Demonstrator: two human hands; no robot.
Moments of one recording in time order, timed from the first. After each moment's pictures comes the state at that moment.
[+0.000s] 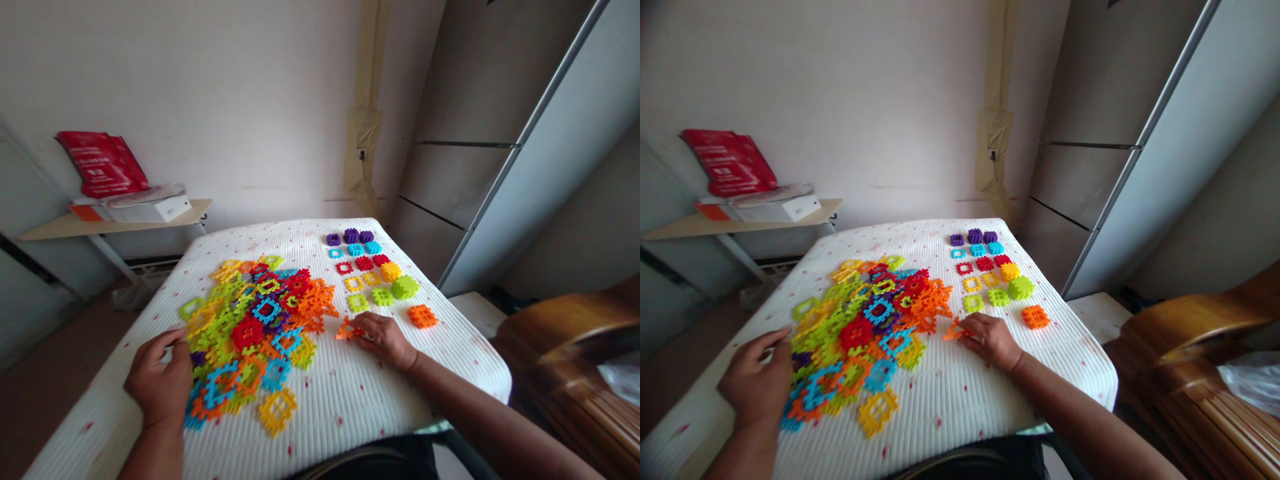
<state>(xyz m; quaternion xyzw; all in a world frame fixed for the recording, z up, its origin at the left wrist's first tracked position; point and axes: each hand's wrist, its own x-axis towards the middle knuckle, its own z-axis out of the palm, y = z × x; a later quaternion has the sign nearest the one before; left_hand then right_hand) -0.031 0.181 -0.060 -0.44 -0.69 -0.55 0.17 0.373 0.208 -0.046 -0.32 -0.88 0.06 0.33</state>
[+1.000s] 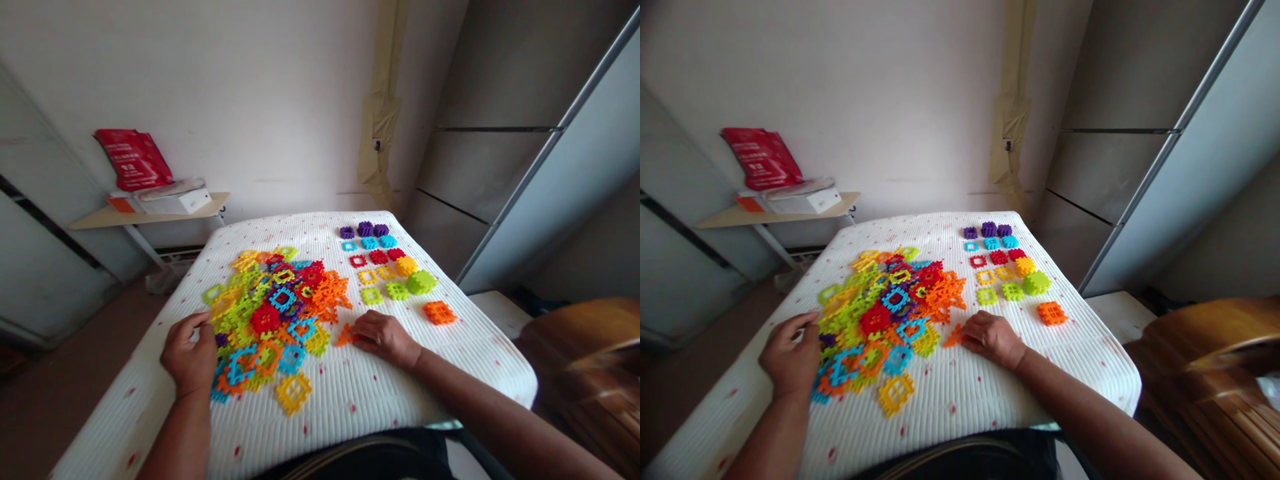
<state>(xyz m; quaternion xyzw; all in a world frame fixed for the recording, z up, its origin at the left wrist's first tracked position) -0.029 0.179 -0.058 -0.46 -0.68 -0.55 0.17 0.352 0.208 -0.051 -0.28 -0.92 0.09 0.24</state>
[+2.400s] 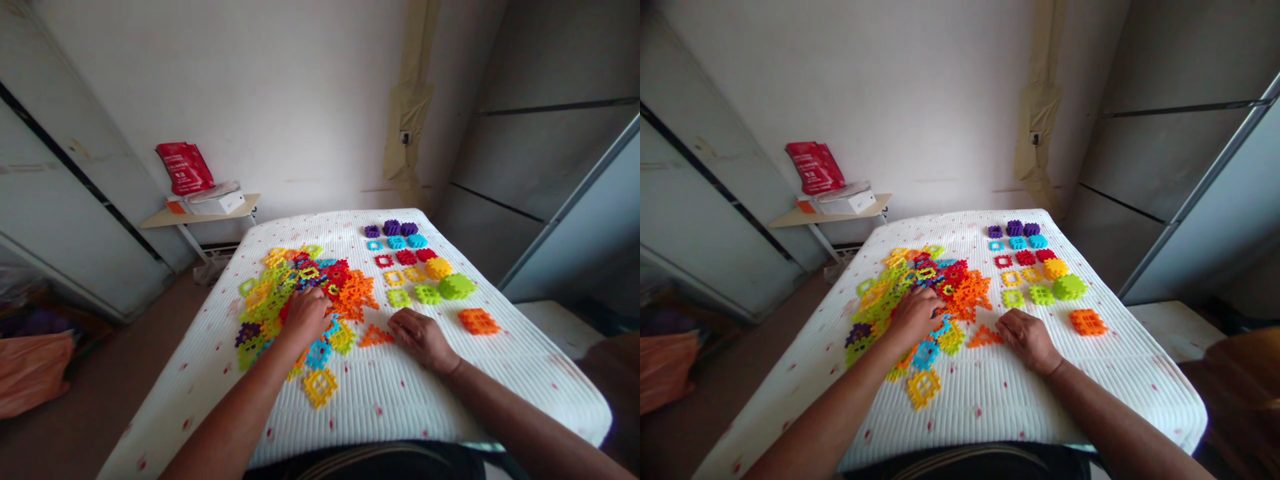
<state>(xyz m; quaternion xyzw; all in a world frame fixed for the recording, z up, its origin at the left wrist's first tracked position) 0.091 0.209 -0.002 -0.80 -0.59 -0.08 0.02 0.359 0.208 -0.053 -0.36 -0.87 0.09 0.34</state>
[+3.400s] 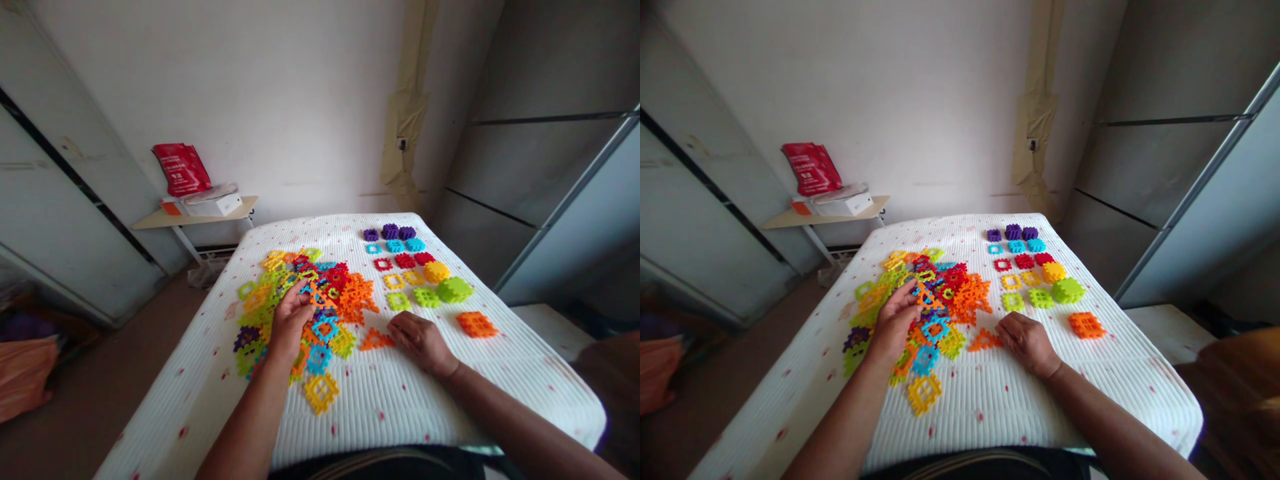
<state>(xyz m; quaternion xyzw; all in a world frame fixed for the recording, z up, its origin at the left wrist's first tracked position) 0.082 0.192 -0.012 -0.42 -0.49 -0.63 -0.43 0.356 0.207 -0.052 -0.35 -0.87 0.06 0.35</state>
